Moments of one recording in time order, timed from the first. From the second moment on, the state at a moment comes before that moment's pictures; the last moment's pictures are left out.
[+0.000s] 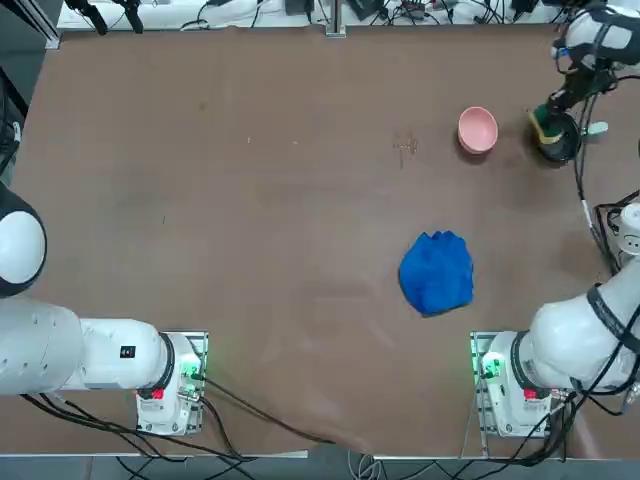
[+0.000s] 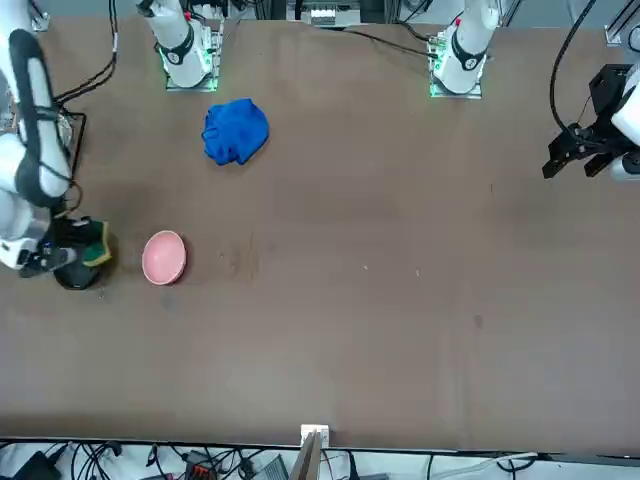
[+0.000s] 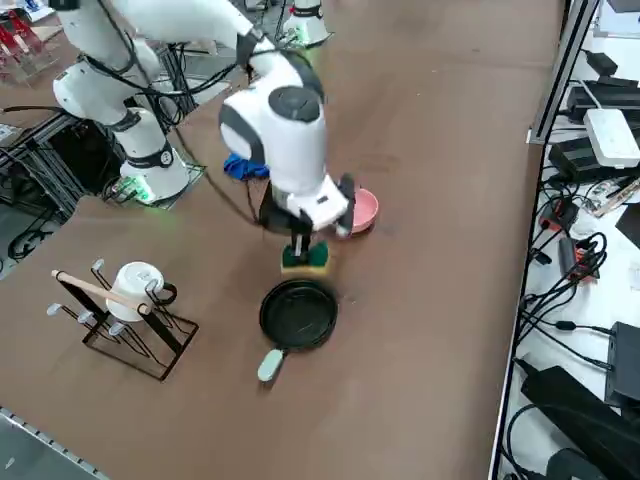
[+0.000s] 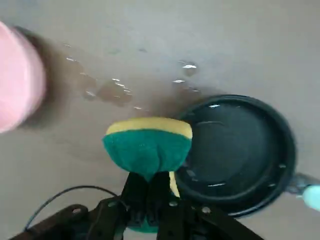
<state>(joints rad) -0.30 0.47 -0.05 -1.79 0.00 2.14 -0.71</state>
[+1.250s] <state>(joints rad) -0.41 0.72 -0.03 -1.58 0.00 2.24 -0.93</state>
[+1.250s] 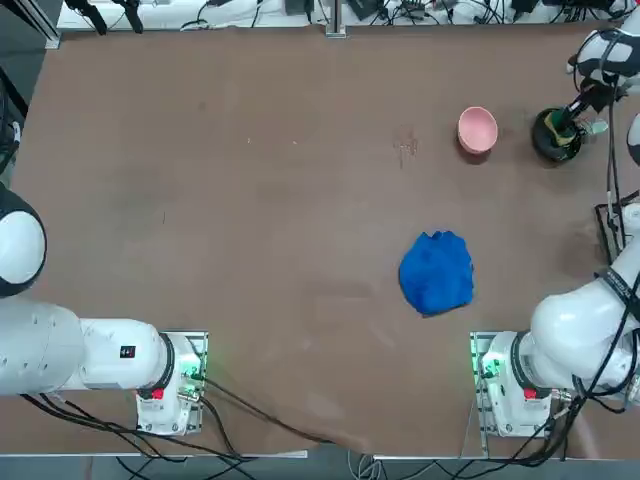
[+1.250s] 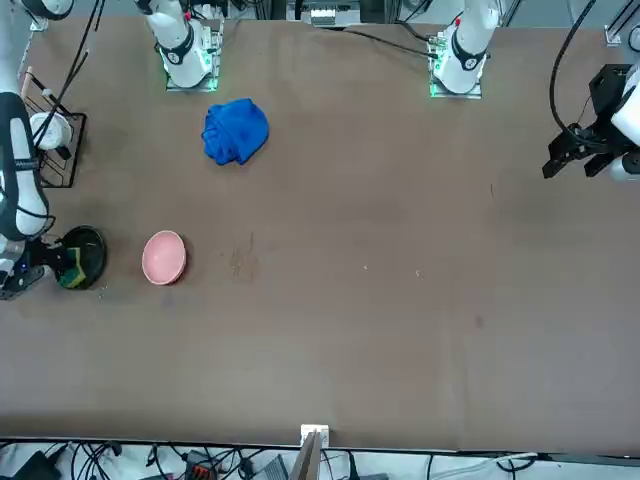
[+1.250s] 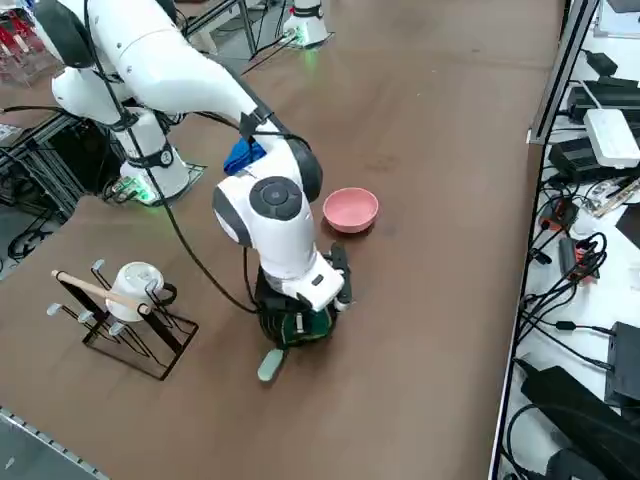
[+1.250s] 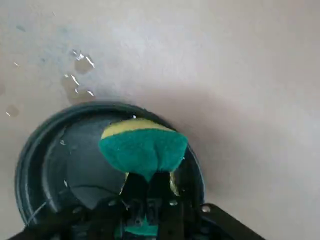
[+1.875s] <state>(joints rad) -0.40 0.72 -0.01 -1.56 0.00 2.05 -0.93</state>
